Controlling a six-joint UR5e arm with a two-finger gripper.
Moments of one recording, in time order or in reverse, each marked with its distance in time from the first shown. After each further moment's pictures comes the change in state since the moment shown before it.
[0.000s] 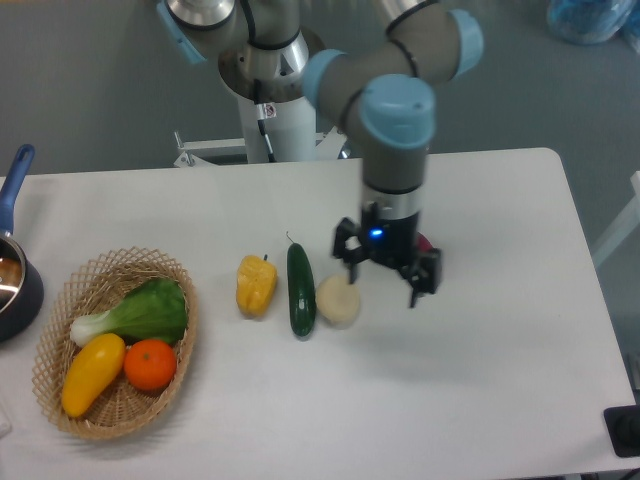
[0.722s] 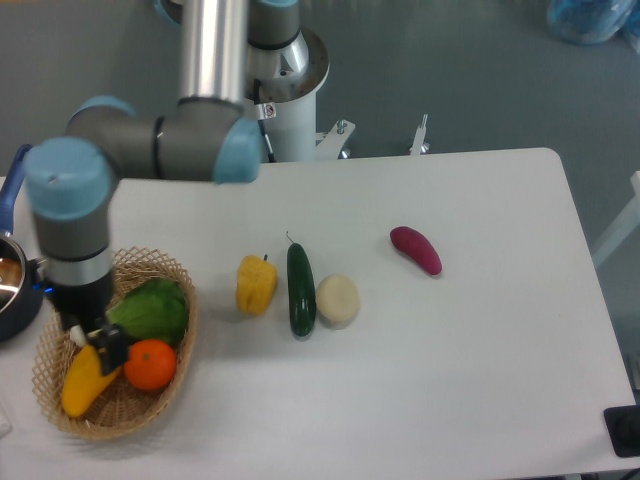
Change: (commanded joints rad) arm -0.519 0.000 0.169 -0.031 -0.014 -0.500
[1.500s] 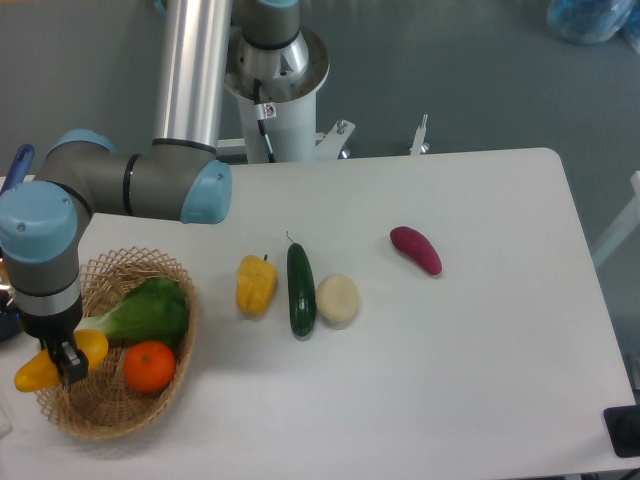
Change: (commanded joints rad) arm -0.305 -0.277 0.129 -0.003 -0.040 0.005
